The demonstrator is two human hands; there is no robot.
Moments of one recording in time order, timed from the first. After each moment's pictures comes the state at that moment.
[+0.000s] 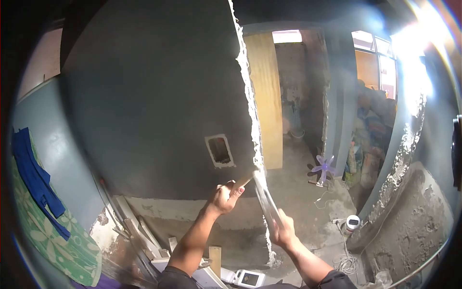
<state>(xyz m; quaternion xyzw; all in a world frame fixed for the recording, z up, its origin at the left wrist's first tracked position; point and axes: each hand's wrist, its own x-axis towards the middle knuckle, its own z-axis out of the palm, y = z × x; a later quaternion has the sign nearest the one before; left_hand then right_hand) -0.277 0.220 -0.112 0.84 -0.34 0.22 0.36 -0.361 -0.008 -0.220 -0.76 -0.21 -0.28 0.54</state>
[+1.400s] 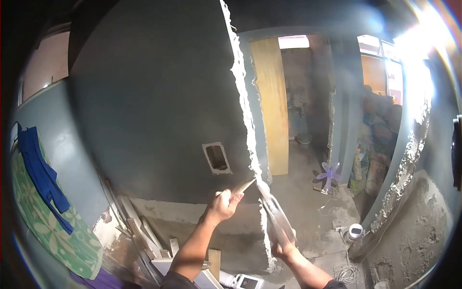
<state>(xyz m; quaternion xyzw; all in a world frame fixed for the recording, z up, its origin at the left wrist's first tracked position) -0.293 0.200 -0.109 0.89 -0.23 0.27 0.28 -0.386 -0.027 -0.201 -0.67 -0.27 -0.41 0.55</state>
